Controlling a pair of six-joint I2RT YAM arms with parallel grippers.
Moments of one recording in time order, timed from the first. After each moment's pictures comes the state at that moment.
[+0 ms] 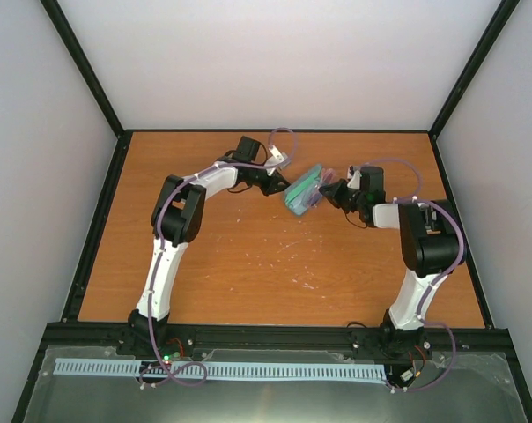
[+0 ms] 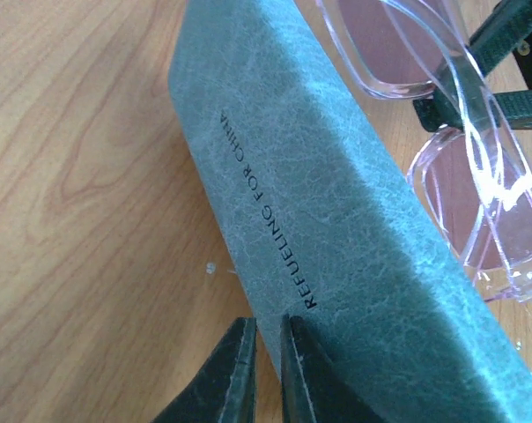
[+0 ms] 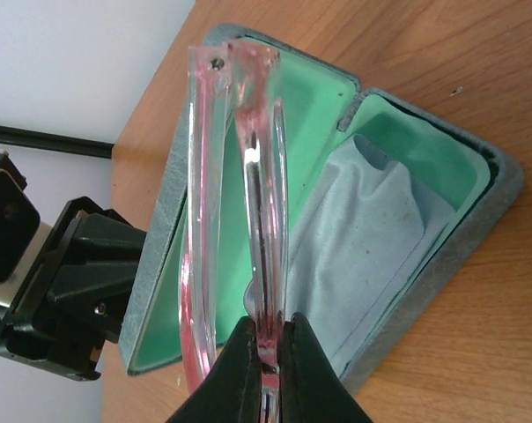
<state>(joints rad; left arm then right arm) -0.44 2.41 1.85 -0.33 0.78 0.32 0.13 1.85 0.88 0.38 -0.62 0.82</state>
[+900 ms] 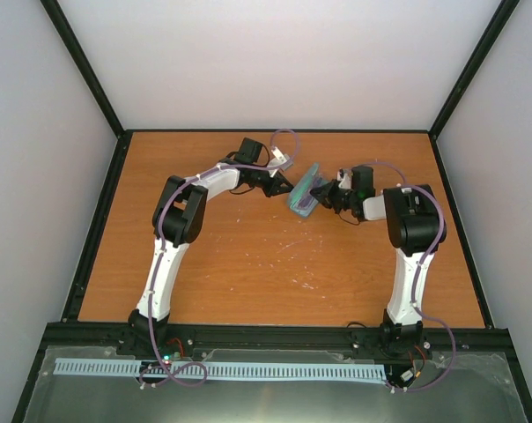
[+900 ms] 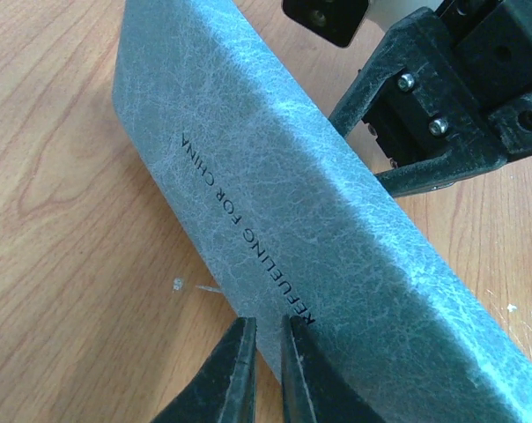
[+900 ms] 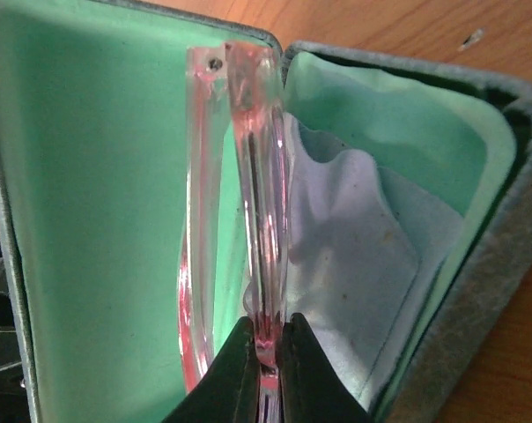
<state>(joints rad) -0.45 2.41 1.84 -0.31 0.81 0.30 0.14 2.10 1.02 0.45 -0.75 0.93</state>
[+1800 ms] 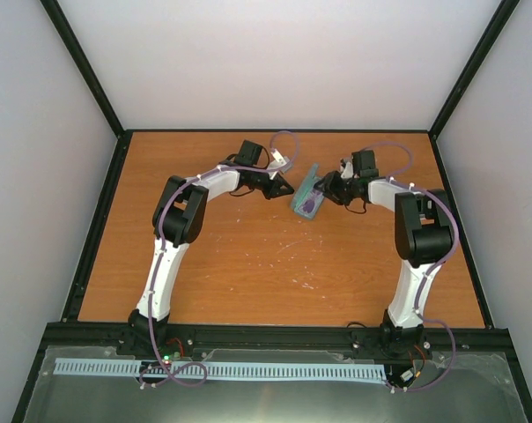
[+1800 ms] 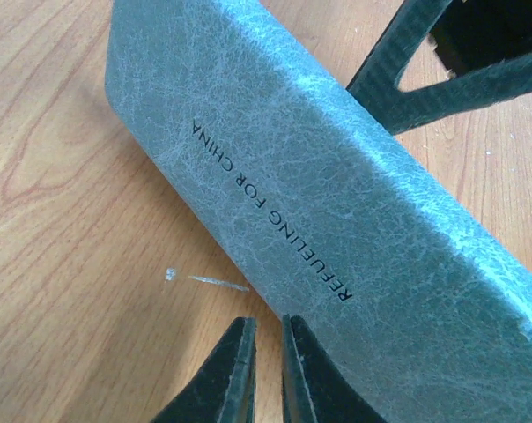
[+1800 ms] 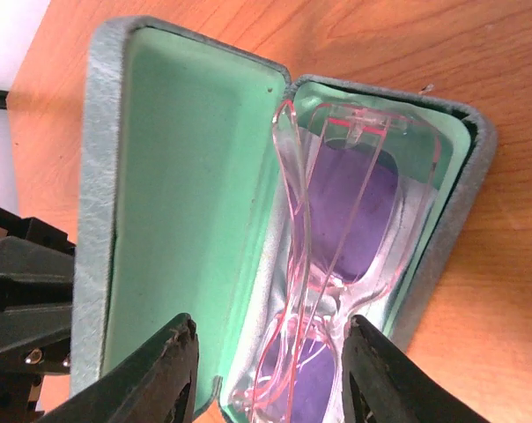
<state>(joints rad) -0.45 2.41 1.81 -0.29 0.82 0.30 0.14 1.97 1.20 -0.12 -0.59 0.65</state>
